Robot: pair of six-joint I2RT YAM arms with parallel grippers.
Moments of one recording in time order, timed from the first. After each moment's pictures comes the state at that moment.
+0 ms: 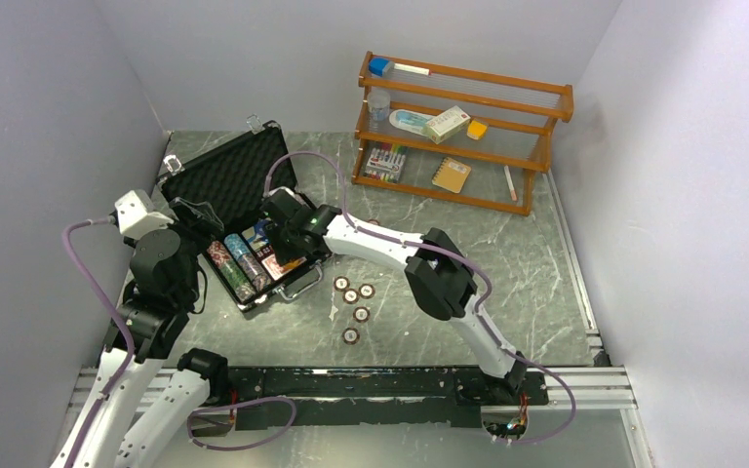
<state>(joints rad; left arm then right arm) -0.32 0.55 0.79 -0.39 -0.63 -0.58 1.02 2.27 1.93 -0.57 0.08 0.40</state>
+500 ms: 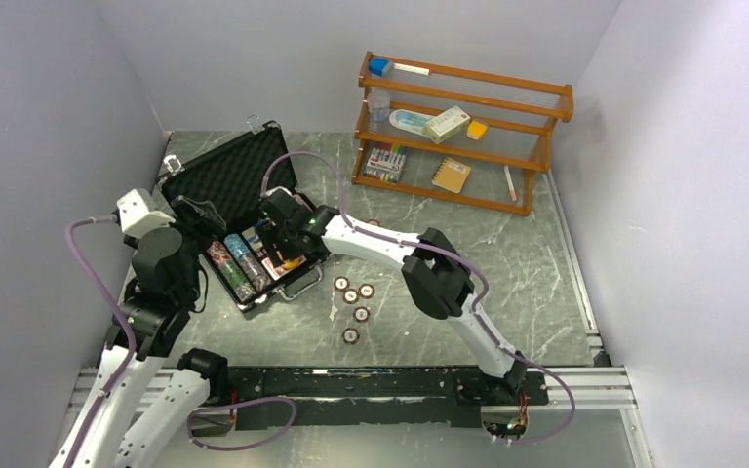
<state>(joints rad) -0.32 0.56 0.79 -0.39 -0.63 -0.58 1.02 2.32 1.96 -0.55 0.07 0.38</state>
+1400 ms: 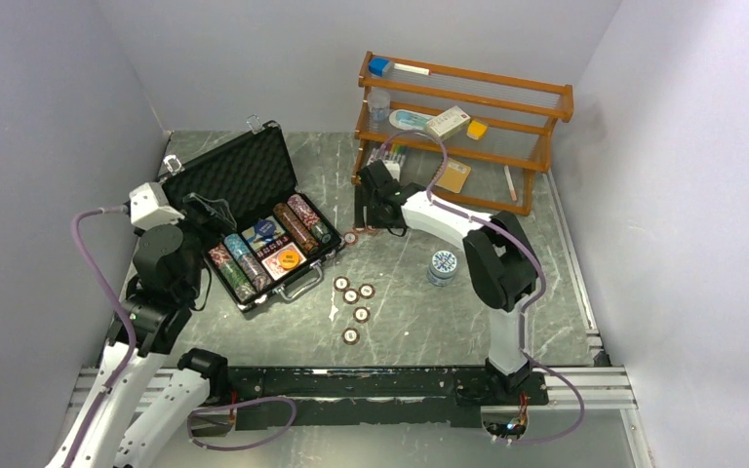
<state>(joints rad) -0.32 0.57 0.79 -0.36 -0.51 -0.56 0.65 1.96 1.44 -0.43 0.25 0.52</state>
